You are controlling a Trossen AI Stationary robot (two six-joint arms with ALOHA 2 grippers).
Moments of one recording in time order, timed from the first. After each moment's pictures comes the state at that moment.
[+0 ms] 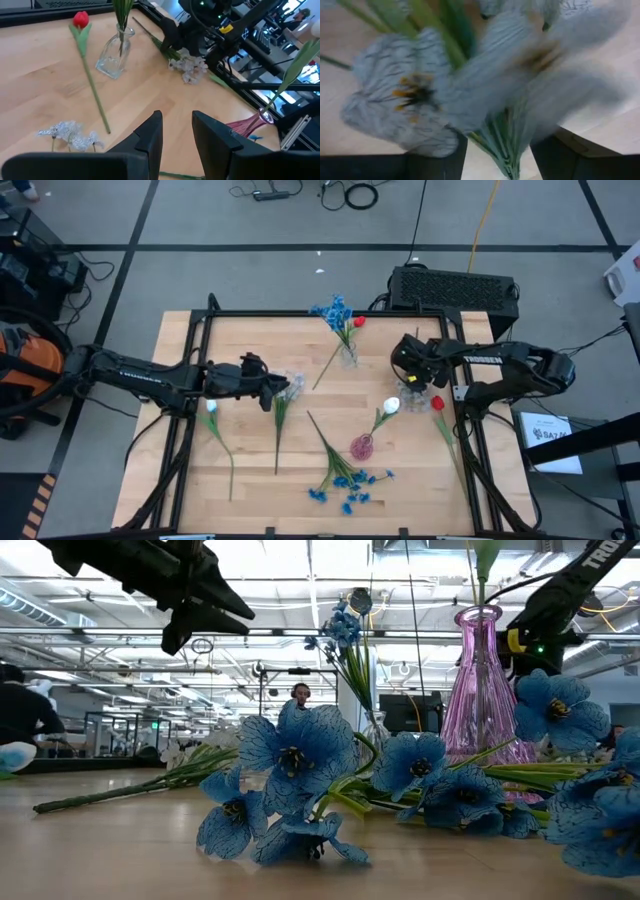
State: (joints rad) left arm -0.07 1.02 0.58 0.06 -0.30 -0.70; right arm -0.56 1.33 0.53 -0.55 0.16 -1.66
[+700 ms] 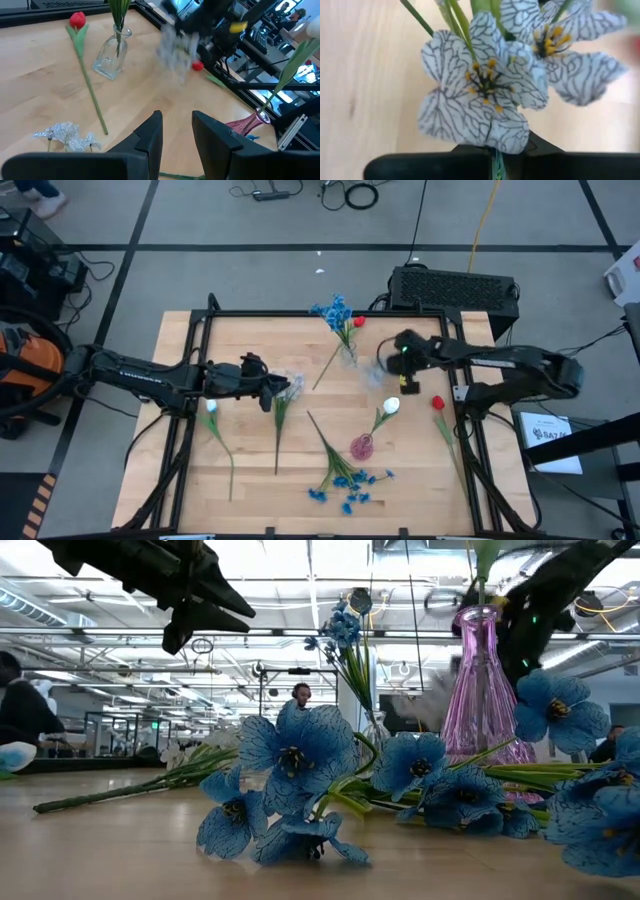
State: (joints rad) left arm -0.07 1.02 0.58 0.07 -0.29 -0.70; right arm -0.48 1.20 0.60 -0.44 0.01 -0.59
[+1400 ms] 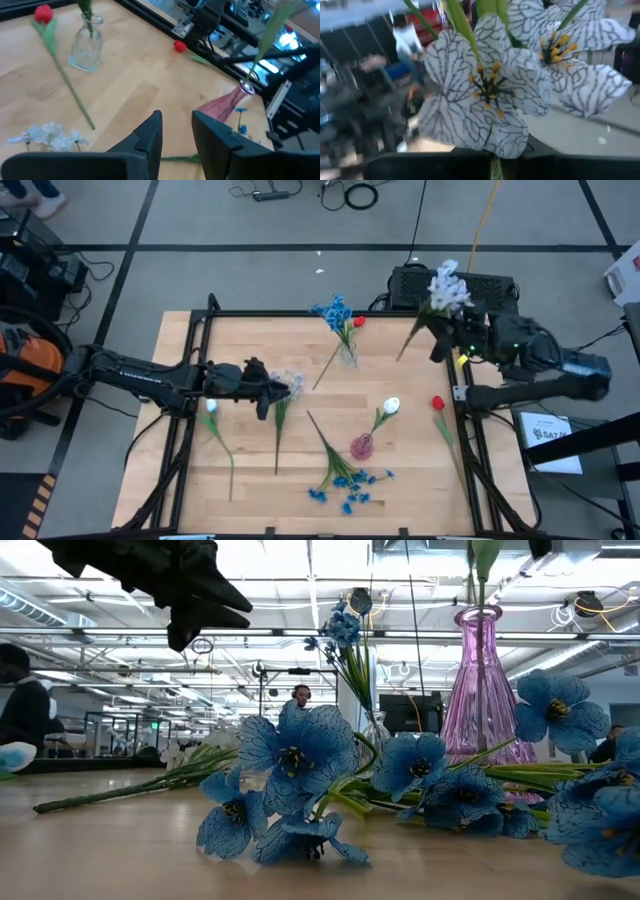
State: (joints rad) left arm -0.07 1.02 0.58 0.06 -0.16 -0.57; right arm -0.05 0.72 1.04 -0.45 0.58 0.38
